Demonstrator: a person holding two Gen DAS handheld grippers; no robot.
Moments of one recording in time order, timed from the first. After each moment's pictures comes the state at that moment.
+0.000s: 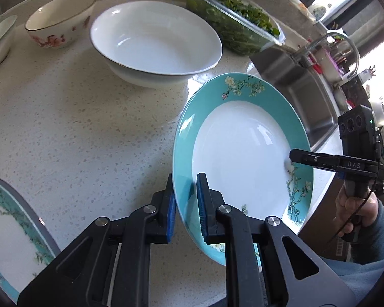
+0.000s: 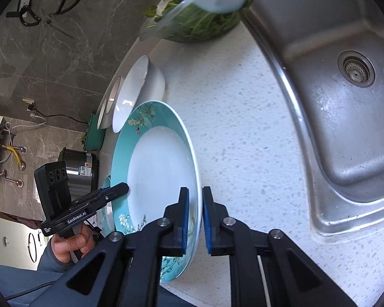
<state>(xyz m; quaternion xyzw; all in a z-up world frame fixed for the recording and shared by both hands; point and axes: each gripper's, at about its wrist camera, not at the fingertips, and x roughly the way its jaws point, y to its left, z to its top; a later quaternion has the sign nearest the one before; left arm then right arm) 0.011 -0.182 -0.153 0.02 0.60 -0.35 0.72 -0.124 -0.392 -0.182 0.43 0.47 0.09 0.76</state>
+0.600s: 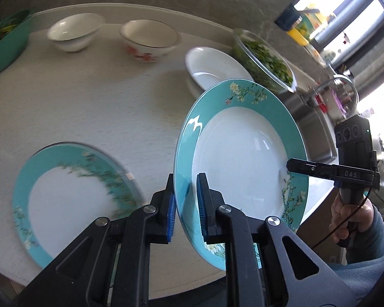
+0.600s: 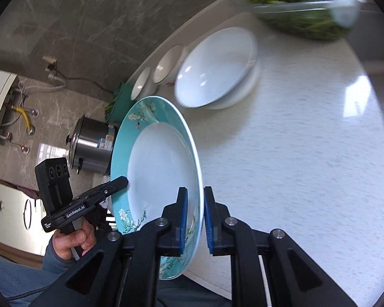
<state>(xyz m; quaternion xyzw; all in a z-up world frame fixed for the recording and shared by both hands) 0.018 -0.037 -0.092 -0.05 0.56 -0.29 0.77 -0.068 -0.292 -0.124 0.37 0.49 0.18 0.77</state>
